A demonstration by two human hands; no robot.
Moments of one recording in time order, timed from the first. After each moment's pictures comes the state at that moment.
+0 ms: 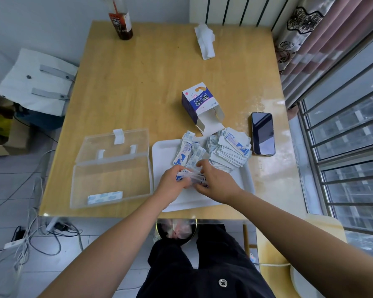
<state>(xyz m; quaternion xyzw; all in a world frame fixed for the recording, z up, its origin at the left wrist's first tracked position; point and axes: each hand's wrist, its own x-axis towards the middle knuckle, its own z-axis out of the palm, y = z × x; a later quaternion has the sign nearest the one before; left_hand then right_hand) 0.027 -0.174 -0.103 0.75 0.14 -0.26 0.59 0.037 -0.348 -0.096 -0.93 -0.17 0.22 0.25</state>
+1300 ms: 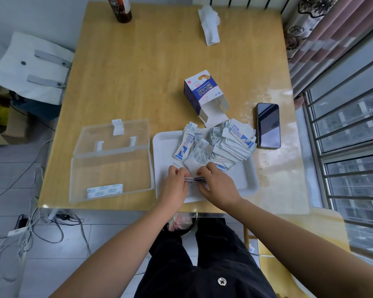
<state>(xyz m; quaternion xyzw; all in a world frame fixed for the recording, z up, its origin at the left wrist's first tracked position) 0.001 -0.179 -0.123 0.94 -0.01 -0.20 0.26 0.008 -0.341 -0.119 -0.96 -0.16 0.14 0.21</state>
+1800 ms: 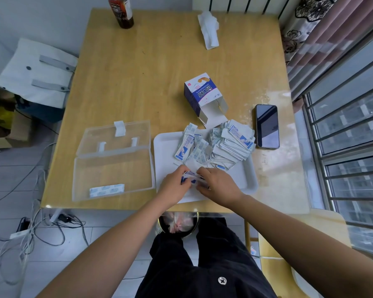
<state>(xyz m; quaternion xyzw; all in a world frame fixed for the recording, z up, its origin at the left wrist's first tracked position) 0.007 -0.172 -0.110 0.85 0.05 -0.29 0.44 0.017 -0.343 -0.107 -0.94 -0.22 0.17 0.20</state>
